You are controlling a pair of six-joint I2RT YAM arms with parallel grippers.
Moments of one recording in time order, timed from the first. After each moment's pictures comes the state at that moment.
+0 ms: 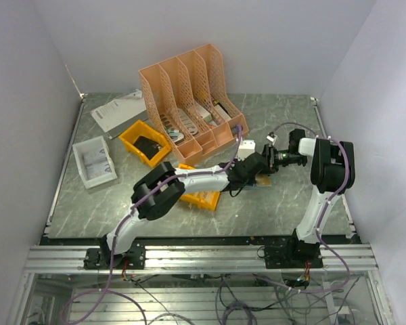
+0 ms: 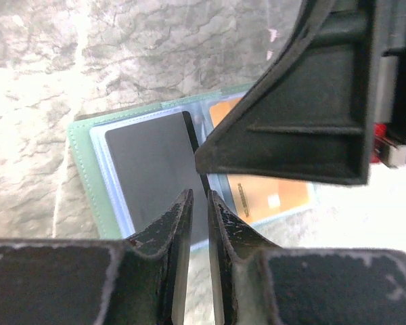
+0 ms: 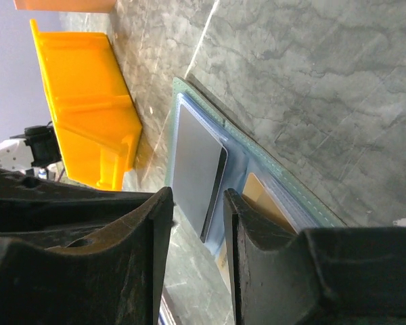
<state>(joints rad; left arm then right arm) -1.11 2.24 1.66 -0.19 -0.46 -0.80 -0.12 2.06 1.17 -0.58 -1.08 -0.18</state>
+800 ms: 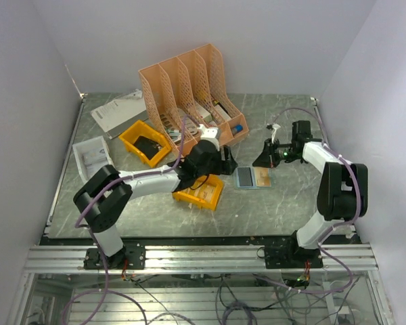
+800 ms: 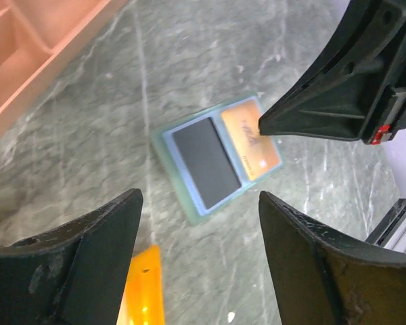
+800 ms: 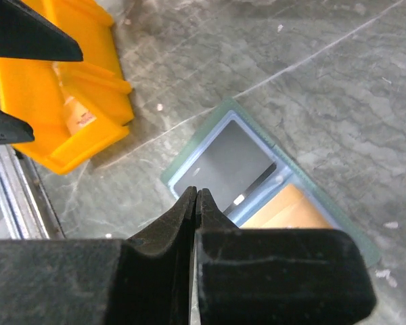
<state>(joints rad) -0.93 1.71 1.04 0.26 -0.11 -0.61 -0.06 1.66 1.02 -0.48 -0.97 -0.43</state>
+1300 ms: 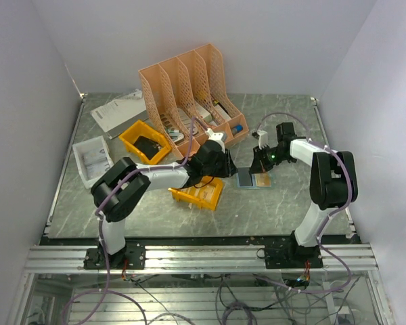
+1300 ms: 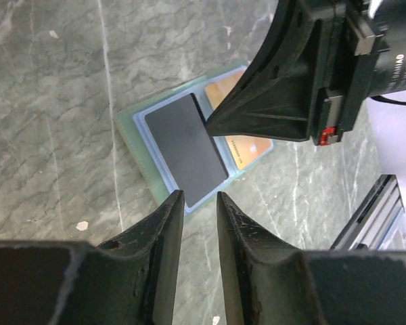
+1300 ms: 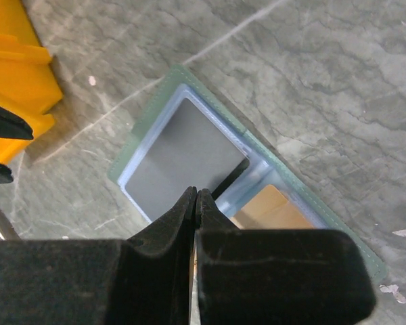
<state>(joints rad) -0.88 1.85 1.08 0.28 0.06 -0.70 0.06 1.81 1.08 -0.52 -0.74 -0.44</state>
